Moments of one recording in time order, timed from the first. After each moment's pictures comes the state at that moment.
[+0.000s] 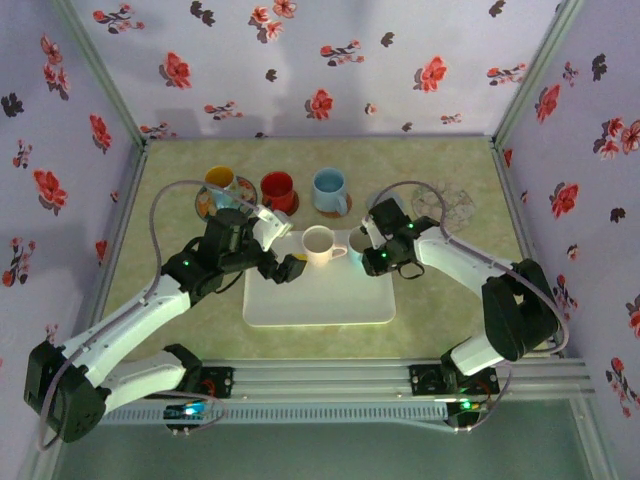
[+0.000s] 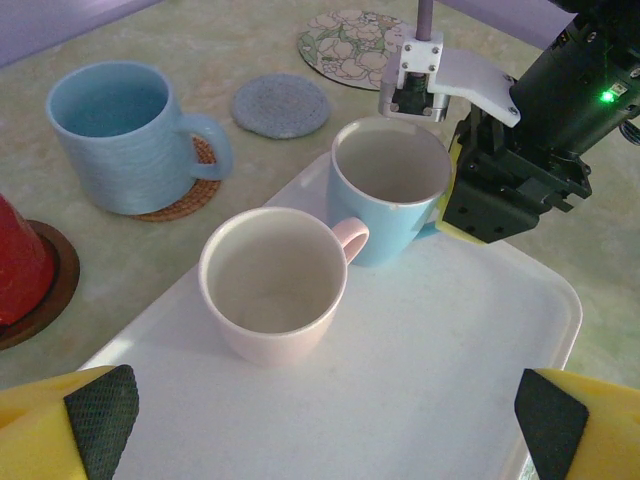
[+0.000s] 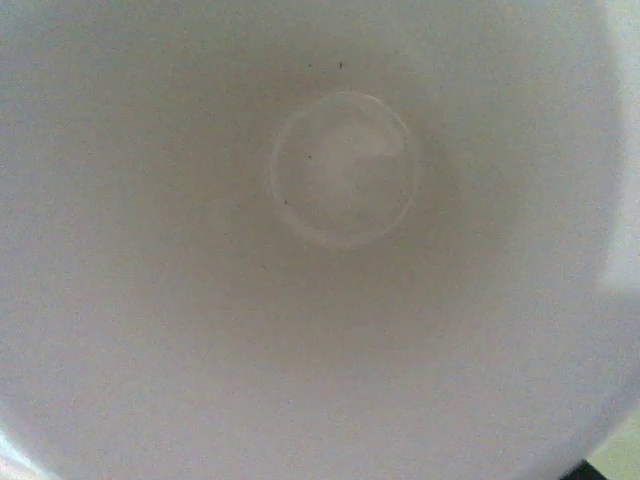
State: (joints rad) left arm -0.68 1.05 0.80 -0.29 0.26 0.06; right arm 0.54 1.50 0.96 -0.70 -0.13 0.15
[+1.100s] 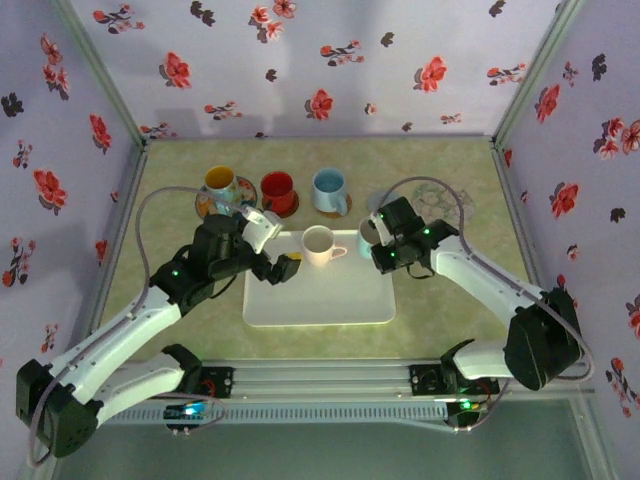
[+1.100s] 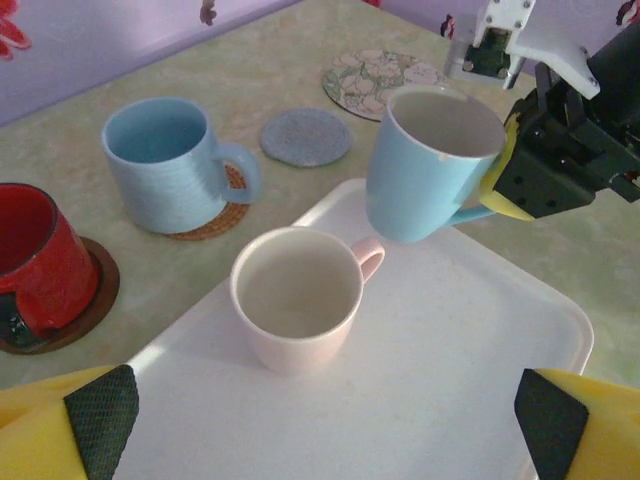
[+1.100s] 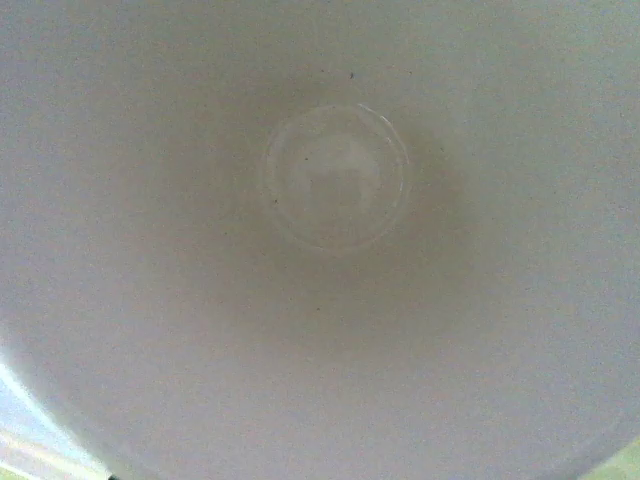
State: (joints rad) left arm -0.68 0.95 0.77 -0.28 0.21 0.04; right arm 0.55 1.33 0.96 -0.77 -0.03 0.15
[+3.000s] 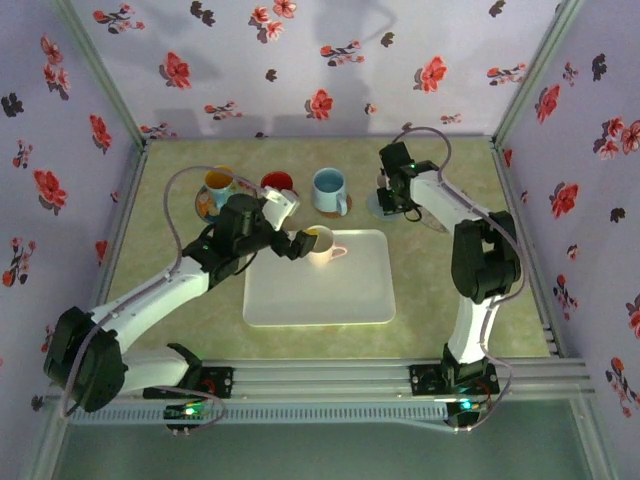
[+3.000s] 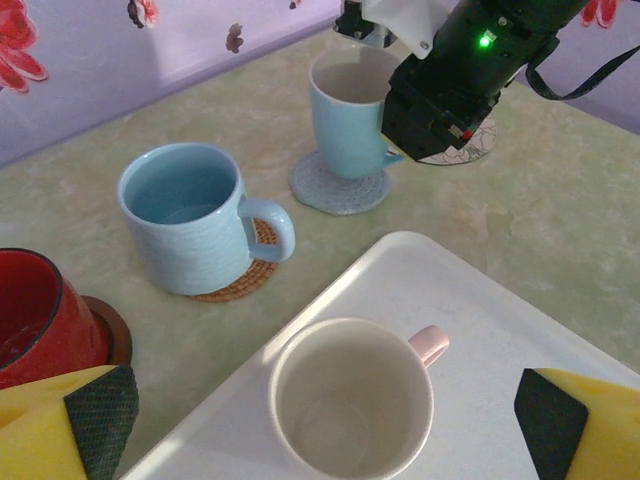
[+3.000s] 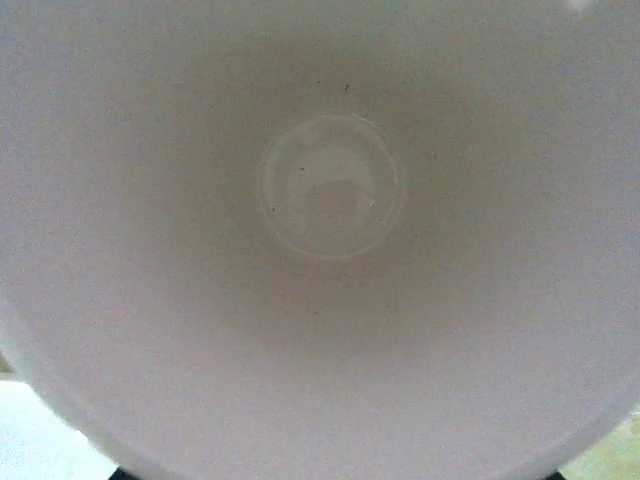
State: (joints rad) left arm -0.66 1.24 0.84 -0.03 0.20 0.04; right arm 0.33 1.91 1.51 -0.79 0.15 0.13
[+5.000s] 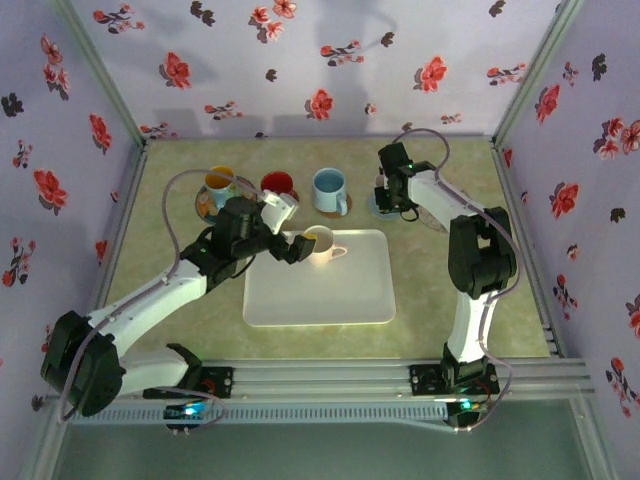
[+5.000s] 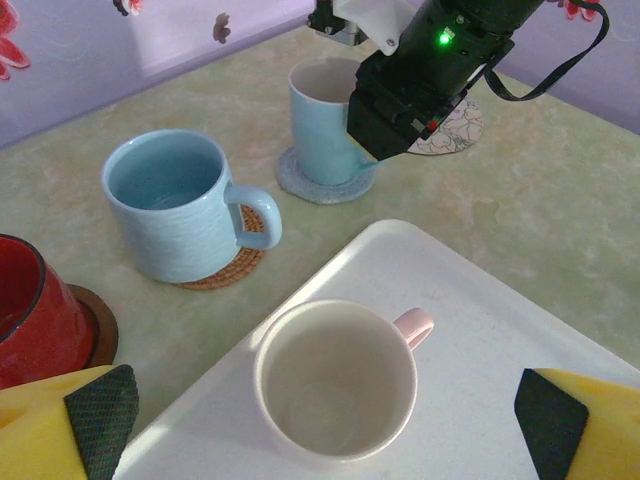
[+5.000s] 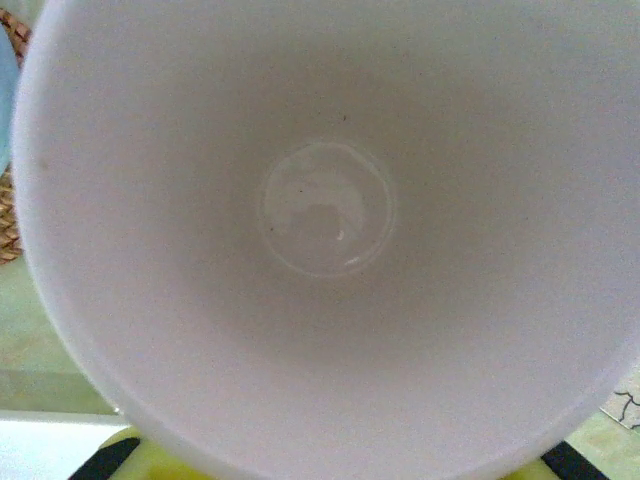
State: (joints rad) left arm -0.65 1.21 0.82 -0.05 0.22 0.03; right arm 0.33 1.95 1.52 -0.75 0.10 0.17
